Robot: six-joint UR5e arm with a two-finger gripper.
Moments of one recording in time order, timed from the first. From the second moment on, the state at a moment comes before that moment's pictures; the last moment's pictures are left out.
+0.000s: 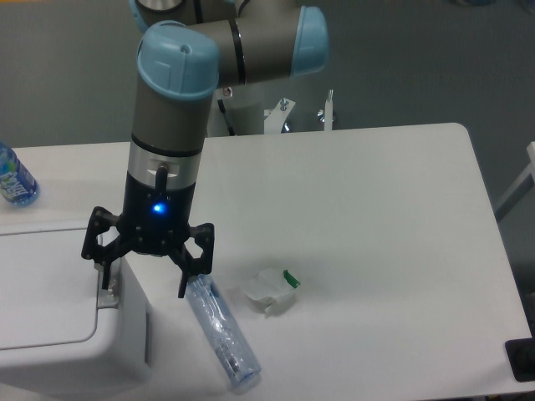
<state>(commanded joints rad) 2.19 -1.89 -1.39 -0.93 1.23 0.11</state>
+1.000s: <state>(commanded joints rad) 2.19 -1.90 -1.39 -0.93 1.23 0.11</state>
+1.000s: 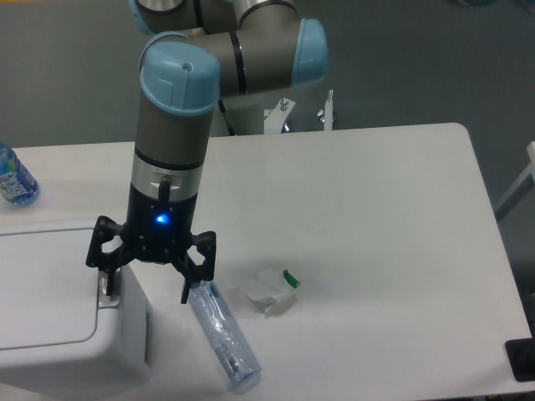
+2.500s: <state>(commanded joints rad) 2.30 -1.87 -1.34 -1.00 1.37 0.43</state>
